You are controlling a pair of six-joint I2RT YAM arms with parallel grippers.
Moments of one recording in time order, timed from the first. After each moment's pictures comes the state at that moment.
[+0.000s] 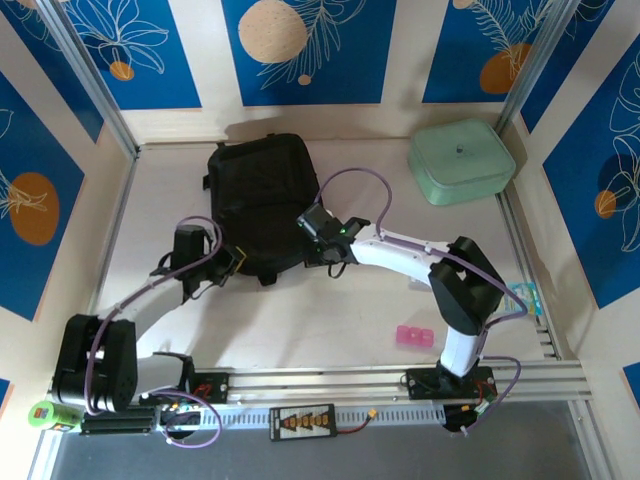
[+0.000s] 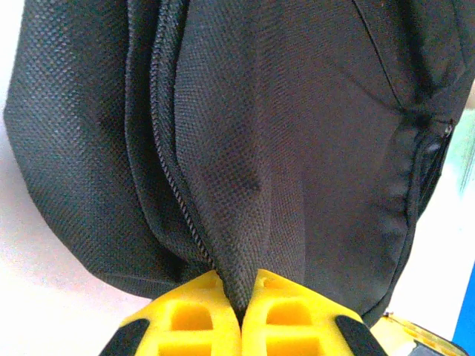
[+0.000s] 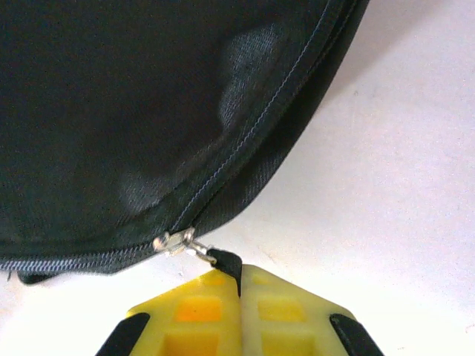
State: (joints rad) left arm -0.15 1.27 0.52 -0.04 0.39 -1.05; right arm 0.83 1.77 1.24 -0.57 0.12 0.62
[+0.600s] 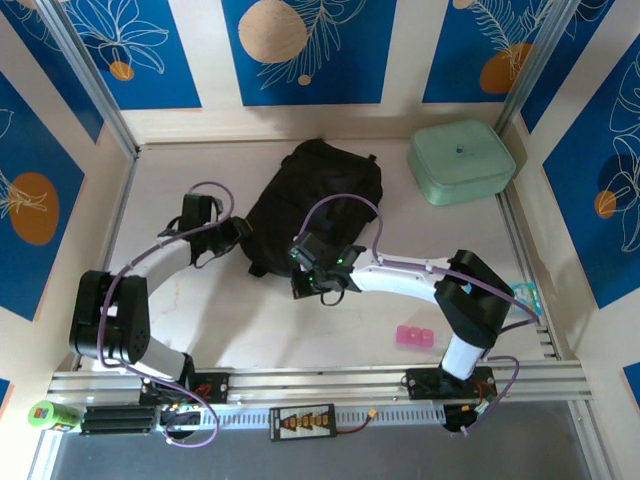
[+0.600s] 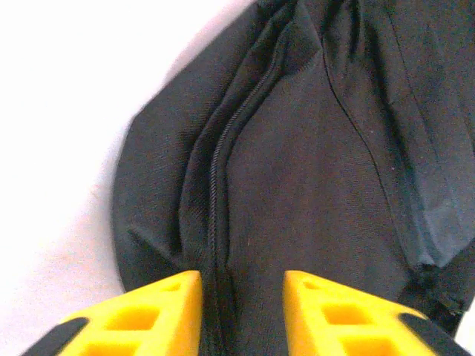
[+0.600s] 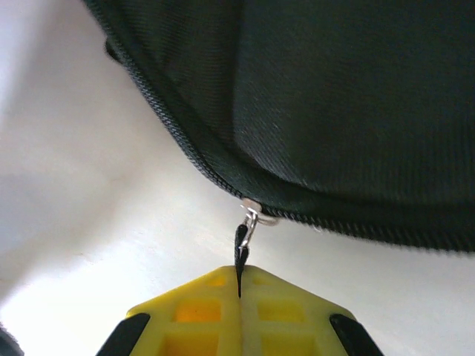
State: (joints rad) left arm -0.15 1.49 0.83 -0.19 0.32 -0.76; right arm 0.98 1.72 1.12 -0.42 -0.06 0.68
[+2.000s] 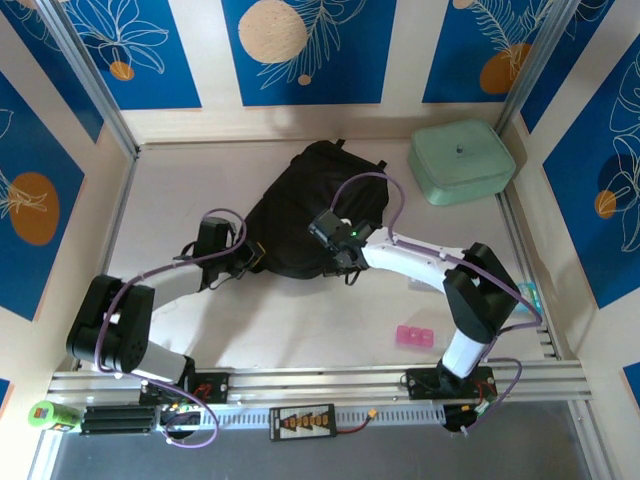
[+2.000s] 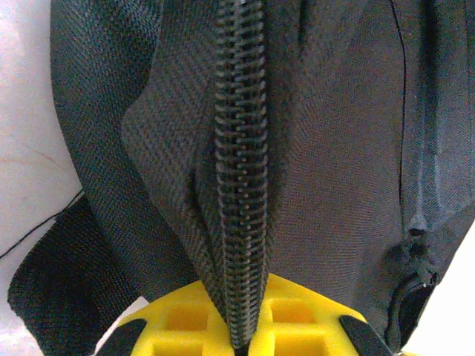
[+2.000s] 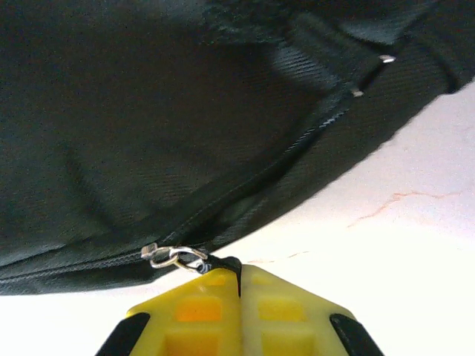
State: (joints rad) left arm -0.28 1.46 0.60 0.08 0.35 -1.04; right arm 0.80 1.70 1.19 -0.74 0.20 0.64
